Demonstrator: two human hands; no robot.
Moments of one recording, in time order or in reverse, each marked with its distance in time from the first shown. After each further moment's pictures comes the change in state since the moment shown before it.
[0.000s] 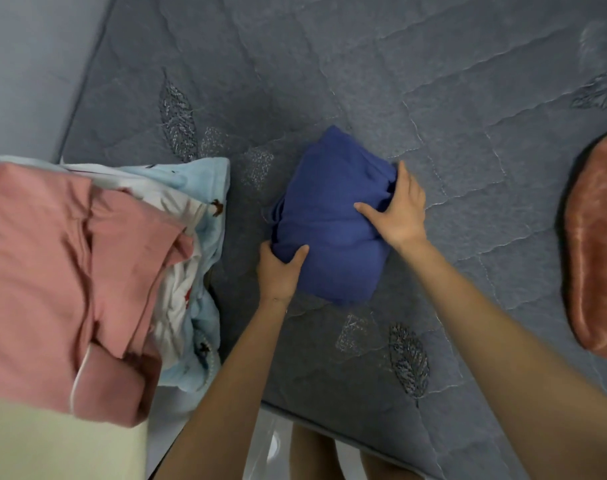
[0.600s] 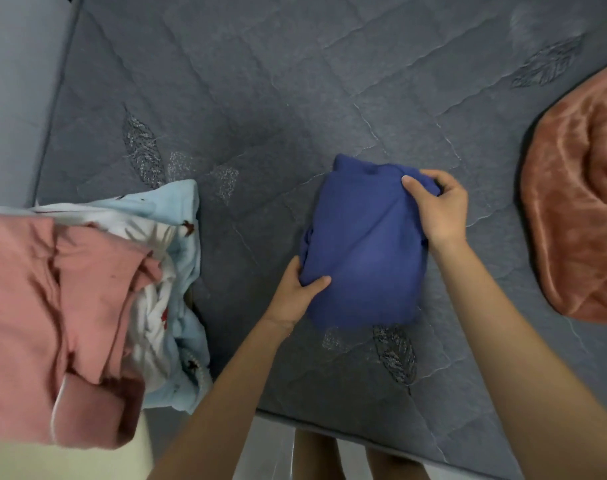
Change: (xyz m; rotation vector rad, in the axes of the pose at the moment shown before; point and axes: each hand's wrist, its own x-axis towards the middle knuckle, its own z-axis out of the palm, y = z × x) left_hand -0.033 -0.007 0.031 -0.150 -0.567 0.003; right_hand -0.017 0.042 -0.076 0.721 0.301 0.187
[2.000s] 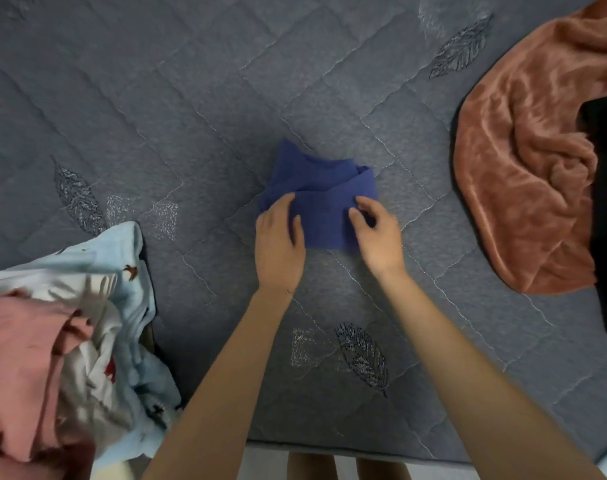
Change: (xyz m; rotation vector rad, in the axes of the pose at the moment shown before) left_hand 0.052 0.070 0.085 0.857 0.387 0.667; right_hand -0.015 0.031 -0.018 -0.189 -0.010 0.035
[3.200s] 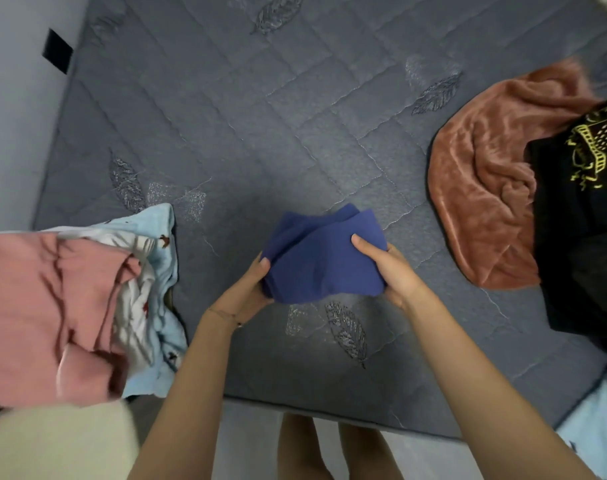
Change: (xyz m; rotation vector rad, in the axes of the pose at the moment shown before) left_hand -0.083 -0.003 -0.097 -1.072 -0.596 -0.739; right_hand -0.090 -0.018 -0.073 0.564 -0.451 0.359
